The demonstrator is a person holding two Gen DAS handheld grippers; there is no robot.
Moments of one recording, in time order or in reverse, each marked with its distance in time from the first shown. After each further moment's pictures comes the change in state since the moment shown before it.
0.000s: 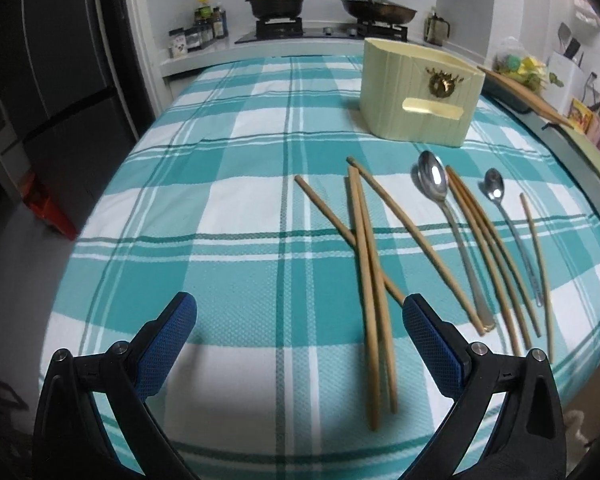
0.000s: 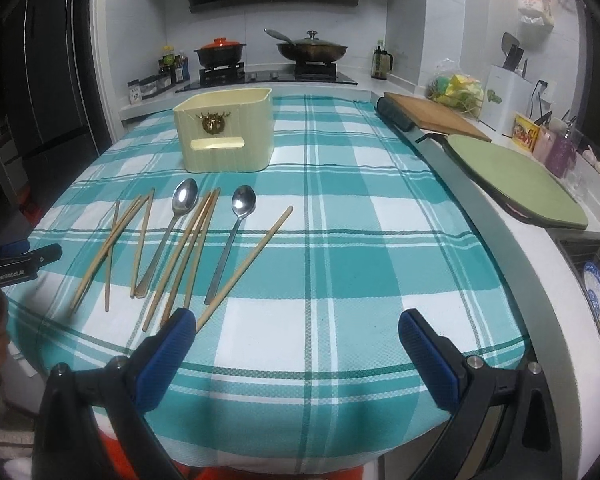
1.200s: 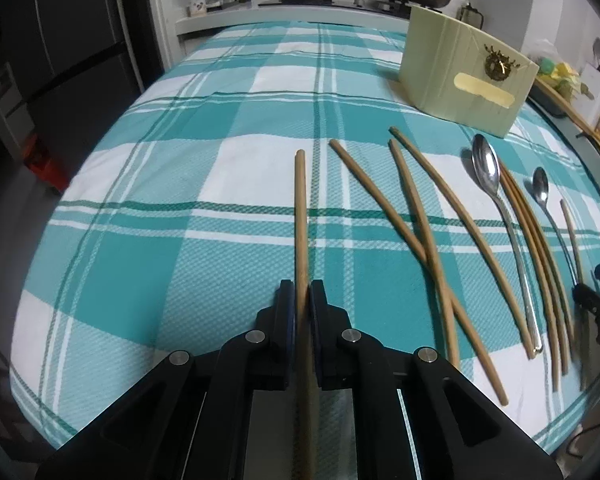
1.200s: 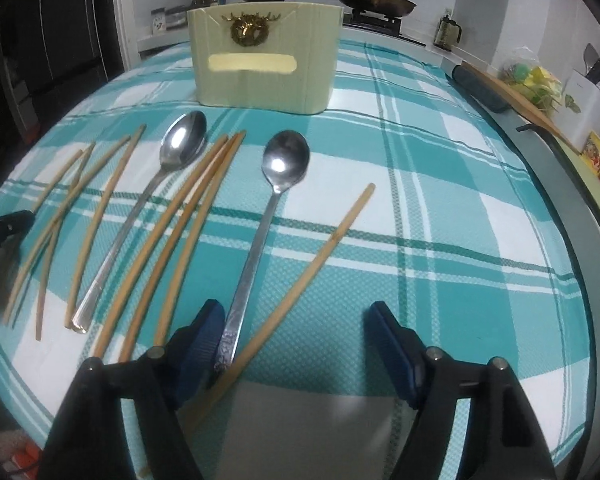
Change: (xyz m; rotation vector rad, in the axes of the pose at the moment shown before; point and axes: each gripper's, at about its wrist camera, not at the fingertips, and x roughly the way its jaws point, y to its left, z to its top) left arm 0.045 0.026 -0.006 -0.101 0.093 0.005; right arm 0.147 0.051 0.024 -0.163 0.165 0.054
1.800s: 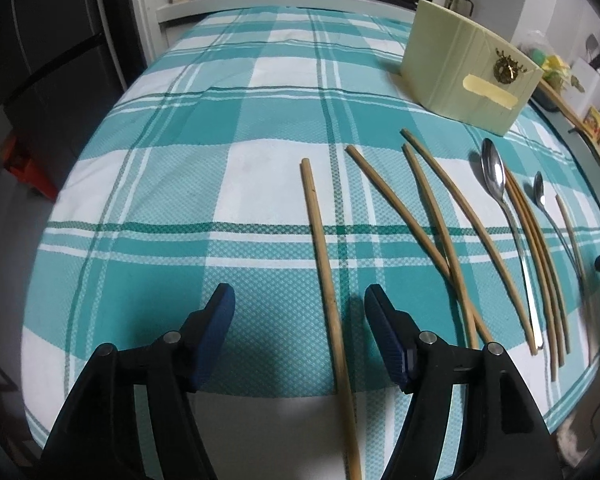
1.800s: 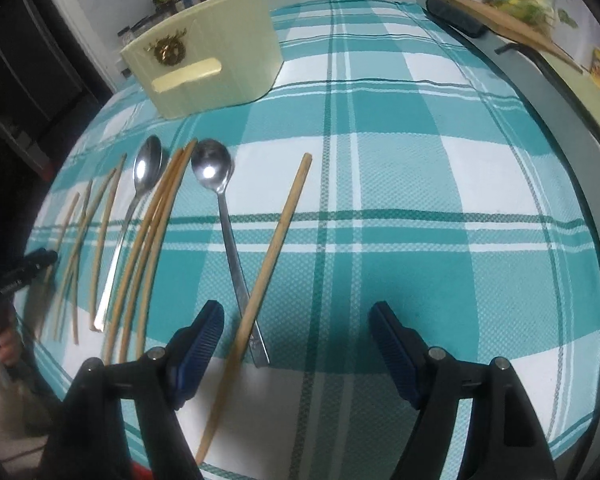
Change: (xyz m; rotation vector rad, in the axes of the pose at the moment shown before) left arm 0.012 0.027 0.027 0.035 0.074 -0.073; right arm -0.005 -0.086 0.013 0.221 0.154 0.206
